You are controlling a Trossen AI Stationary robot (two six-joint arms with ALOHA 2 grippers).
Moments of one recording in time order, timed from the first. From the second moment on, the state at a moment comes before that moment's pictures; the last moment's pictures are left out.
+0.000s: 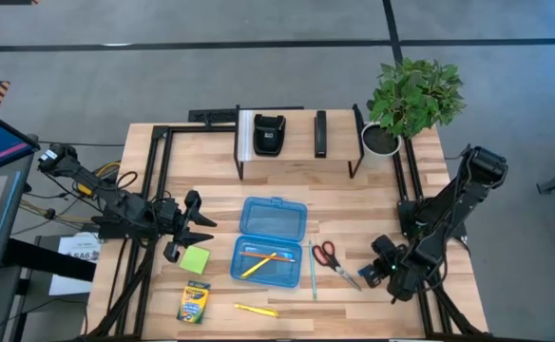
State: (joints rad) left arm -0.54 0.63 0.28 0.46 -0.35 -0.18; right arm 0.98 1.36 0.60 -0.56 0.31 2.02
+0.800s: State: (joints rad) left arm -0.54 0.63 0.28 0.46 -0.35 -0.18; right arm 0.74 1.36 0.89 -0.49 0.53 1.42
